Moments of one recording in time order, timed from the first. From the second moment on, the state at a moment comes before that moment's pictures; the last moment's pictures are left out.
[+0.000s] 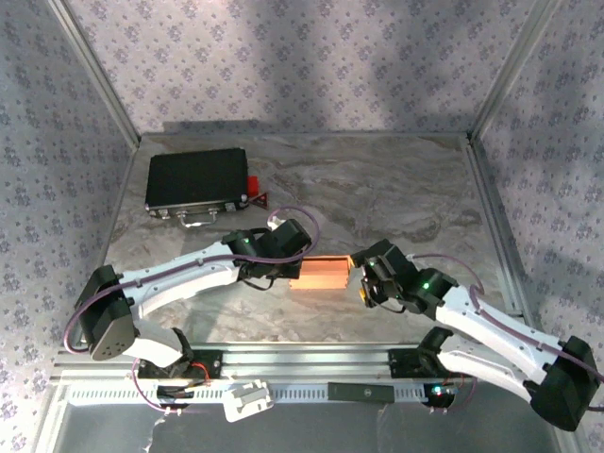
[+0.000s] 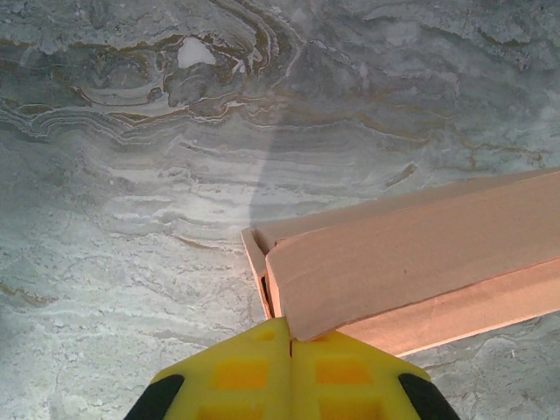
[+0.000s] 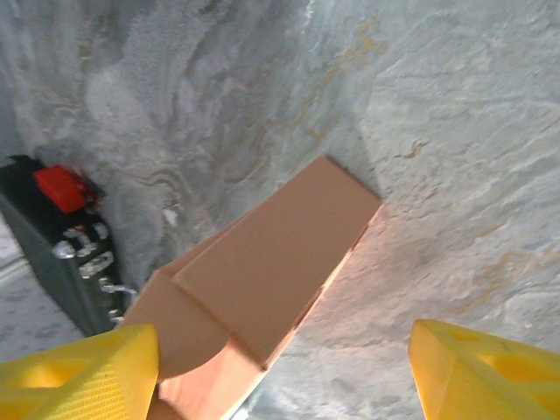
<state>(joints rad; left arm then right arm) -1.04 1.43 1.11 -0.79 -0.22 -0.81 0.80 0.86 0.59 -0.59 0.09 1.92</state>
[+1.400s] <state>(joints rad) -1.06 1.23 1.08 -0.72 -0.22 -0.89 0.81 0.89 0.44 -0.24 0.07 2.02</state>
